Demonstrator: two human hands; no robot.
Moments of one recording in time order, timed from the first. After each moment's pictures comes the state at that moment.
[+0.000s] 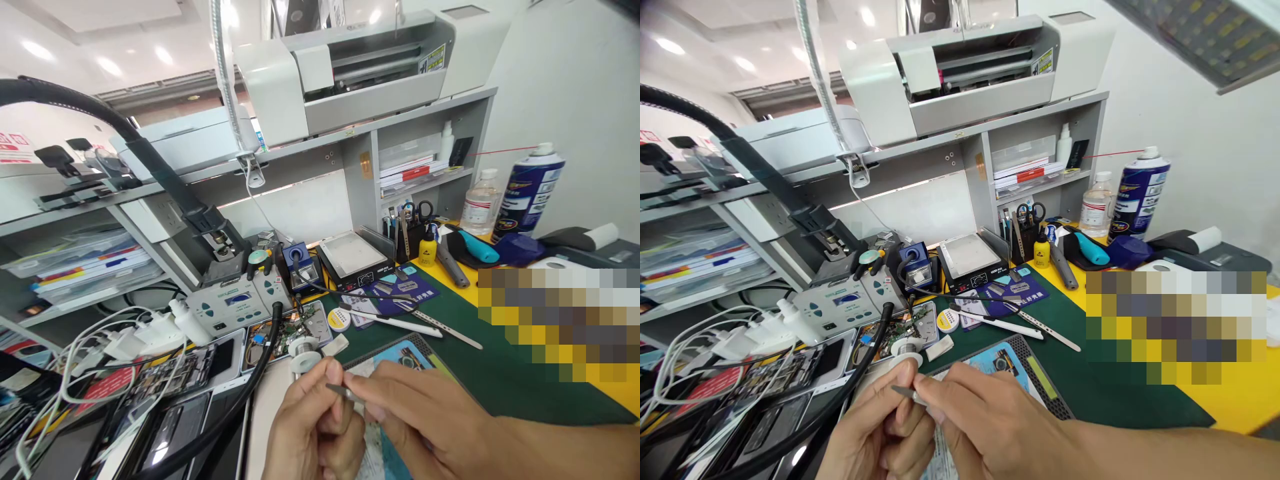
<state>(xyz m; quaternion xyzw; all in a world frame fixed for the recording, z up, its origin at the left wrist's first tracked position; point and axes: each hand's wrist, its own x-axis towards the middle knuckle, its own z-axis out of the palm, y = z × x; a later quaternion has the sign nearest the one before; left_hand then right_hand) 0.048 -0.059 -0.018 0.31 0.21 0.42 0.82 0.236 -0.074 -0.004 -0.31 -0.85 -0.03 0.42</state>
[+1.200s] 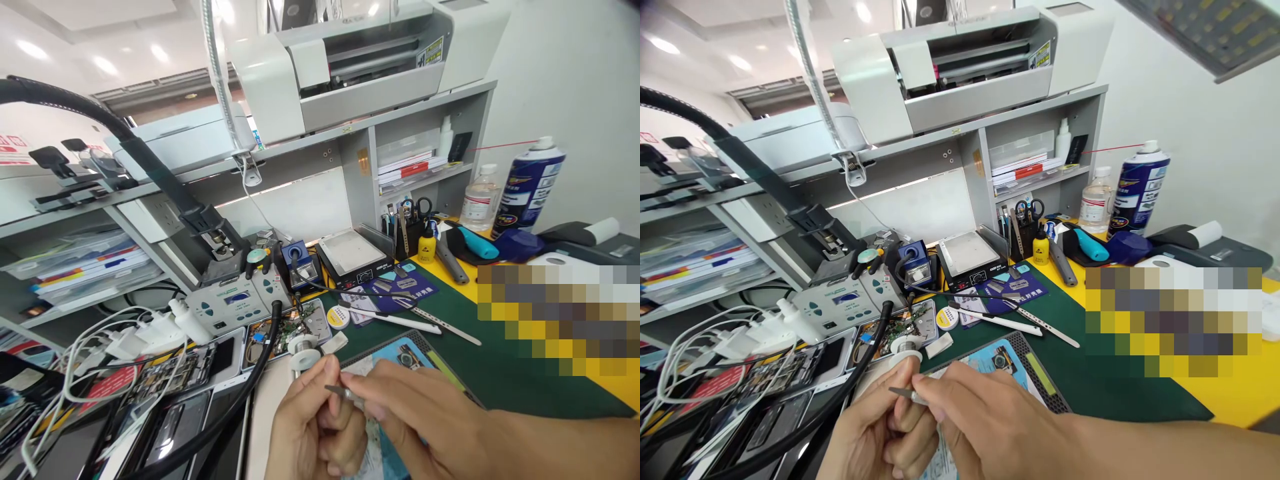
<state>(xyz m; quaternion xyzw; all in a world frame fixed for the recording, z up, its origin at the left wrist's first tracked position) 0.051 -0.060 -0.017 0.32 0.22 0.42 0.82 0.235 -0.069 -0.013 -0.29 -0.84 -0.03 0.45</state>
